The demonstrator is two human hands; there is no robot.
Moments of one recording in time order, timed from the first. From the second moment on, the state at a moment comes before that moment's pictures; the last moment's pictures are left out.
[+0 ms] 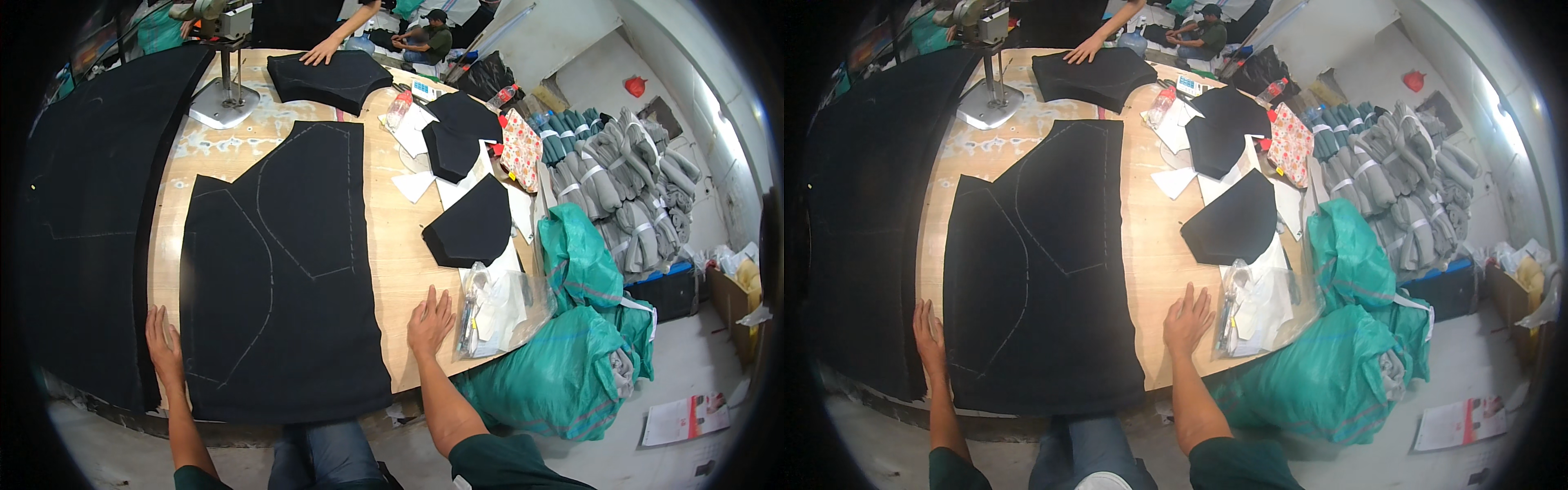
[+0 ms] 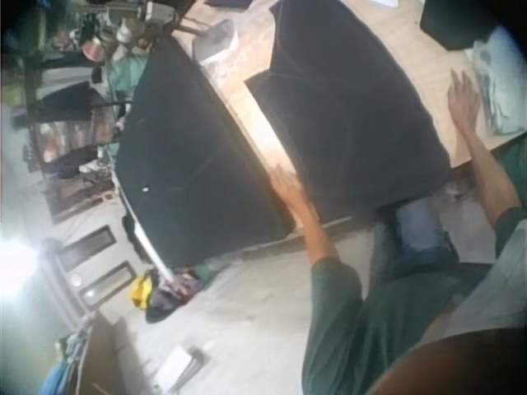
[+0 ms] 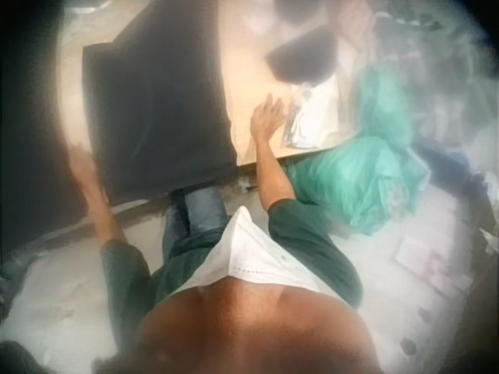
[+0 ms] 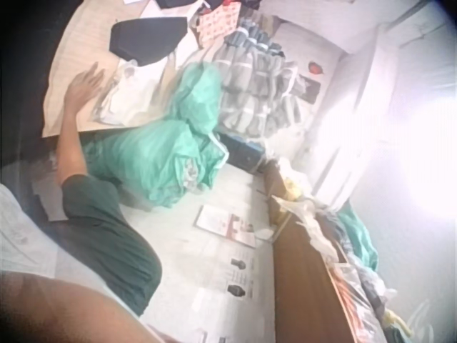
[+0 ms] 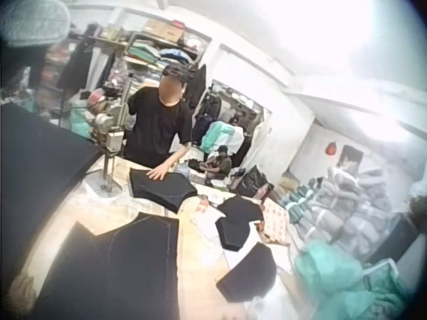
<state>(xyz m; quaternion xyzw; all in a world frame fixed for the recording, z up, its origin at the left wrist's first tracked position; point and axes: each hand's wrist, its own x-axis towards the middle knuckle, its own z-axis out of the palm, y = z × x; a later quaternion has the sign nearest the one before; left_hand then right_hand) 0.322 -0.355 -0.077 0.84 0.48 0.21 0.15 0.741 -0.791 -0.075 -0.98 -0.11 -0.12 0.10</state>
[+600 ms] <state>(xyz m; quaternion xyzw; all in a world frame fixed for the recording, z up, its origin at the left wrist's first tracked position) 0.331 -0.352 -0.062 0.85 0.45 0.24 0.16 0.747 -0.804 -0.097 -0.98 -0.12 -0.16 0.04</state>
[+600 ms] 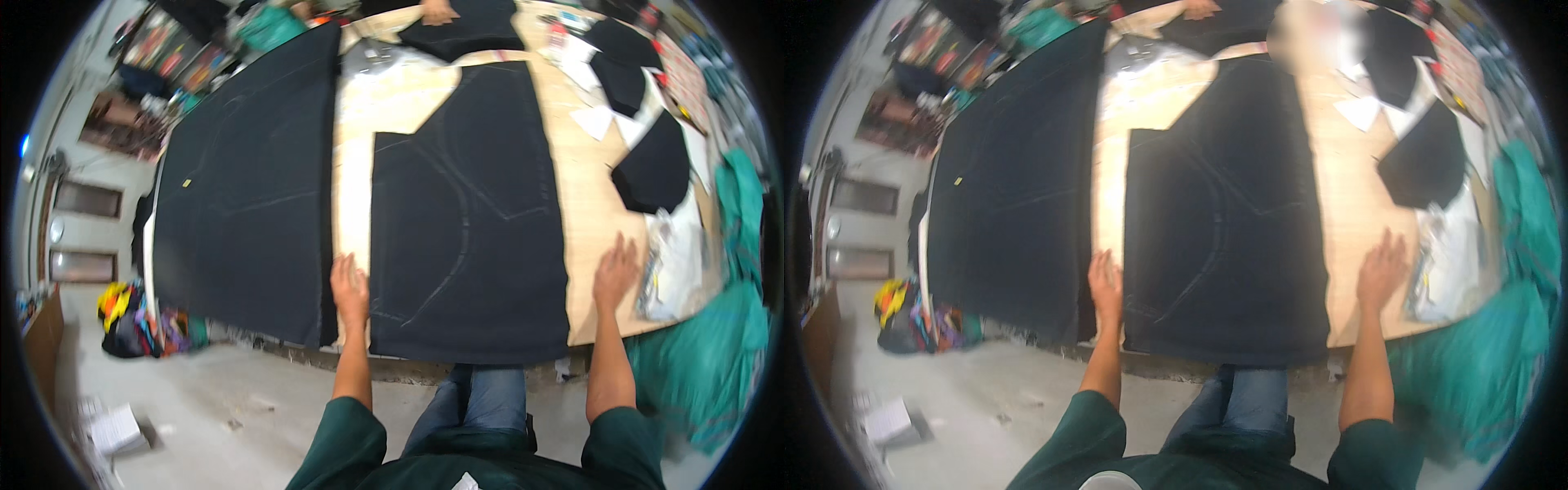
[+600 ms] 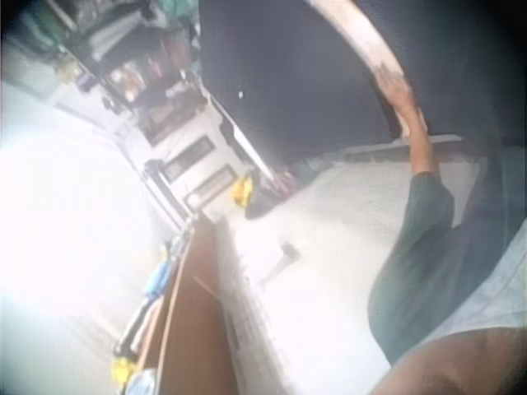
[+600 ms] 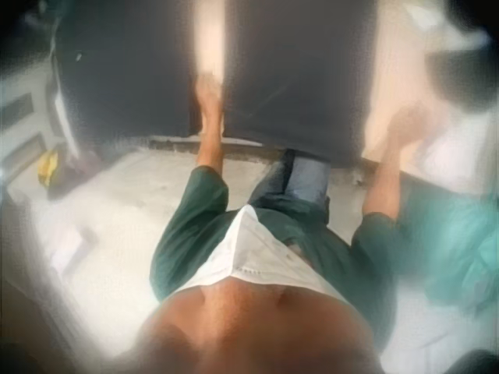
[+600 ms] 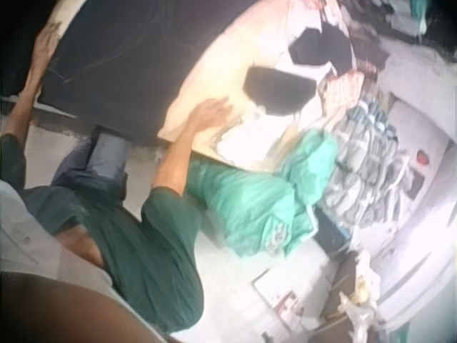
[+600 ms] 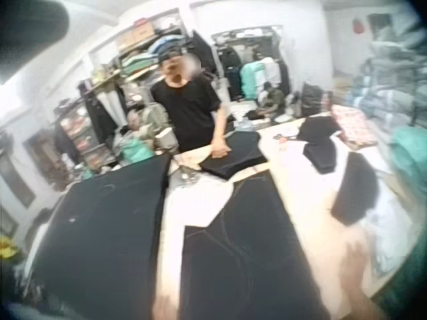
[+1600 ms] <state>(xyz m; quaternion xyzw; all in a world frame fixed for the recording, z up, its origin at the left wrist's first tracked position) 0.341 -0.369 -0.051 0.85 0.47 0.20 0.16 0.756 -0.810 -0.080 -0.99 -0.11 -0.09 0.01</state>
